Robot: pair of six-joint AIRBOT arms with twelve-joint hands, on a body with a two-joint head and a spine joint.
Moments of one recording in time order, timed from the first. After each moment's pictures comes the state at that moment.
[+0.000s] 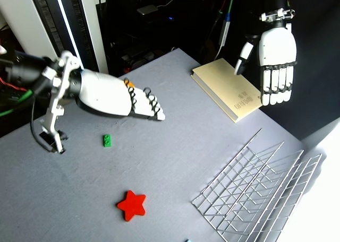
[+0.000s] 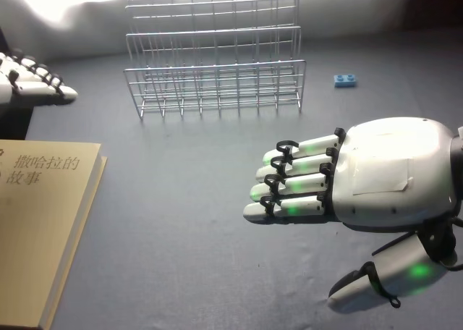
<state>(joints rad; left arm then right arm) 0.29 -0.75 1.27 2.06 -0.35 -0.87 -0.30 -0.92 0.87 -1.75 0.30 0.38</state>
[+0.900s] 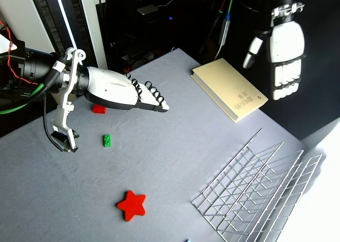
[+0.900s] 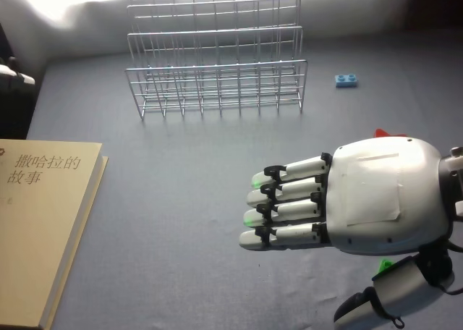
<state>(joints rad) 0.14 -0.78 1.33 2.96 -0.47 -2.03 -0.33 -0.95 0.87 -1.76 0.33 0.23</state>
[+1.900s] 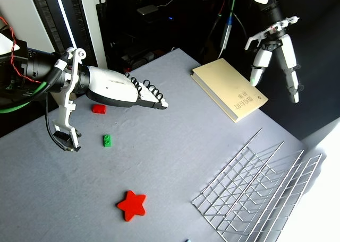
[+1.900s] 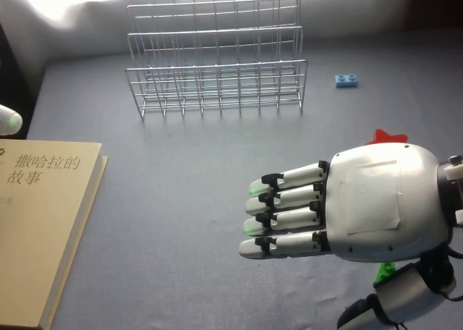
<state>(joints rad) 0.55 -0.85 1.43 2.30 0.02 -2.29 -0.33 -0.95 0.87 -1.76 0.34 0.20</state>
